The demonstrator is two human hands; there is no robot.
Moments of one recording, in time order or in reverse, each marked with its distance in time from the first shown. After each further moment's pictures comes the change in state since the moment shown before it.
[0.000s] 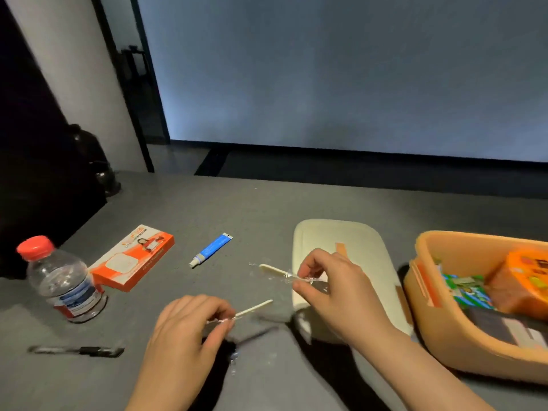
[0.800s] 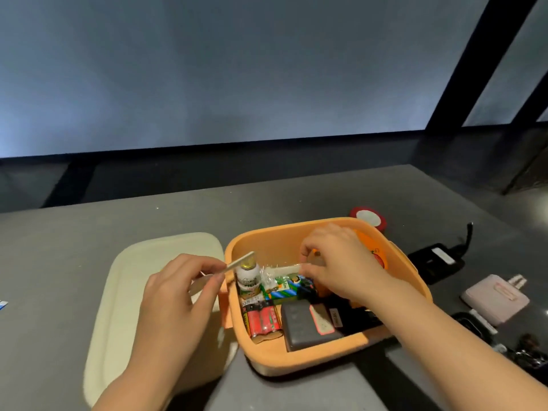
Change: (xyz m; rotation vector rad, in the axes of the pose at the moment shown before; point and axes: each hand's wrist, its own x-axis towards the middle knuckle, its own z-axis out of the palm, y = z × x) left_hand 0.098 0.246 0.157 -0.380 -0.021 0.230; right_hand -0.044 0.212 -0.223 -0.495 0.001 0.187
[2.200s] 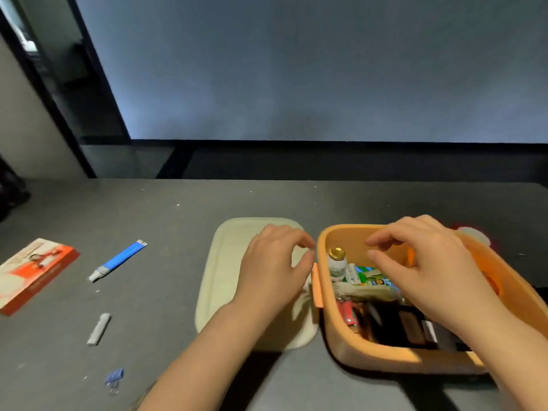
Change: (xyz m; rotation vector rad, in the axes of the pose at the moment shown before) left_hand 0.016 -0.016 -0.002 0.202 -0.047 0.075; right_hand -0.018 -0.061 -0.022 0.205 0.191 -0.064
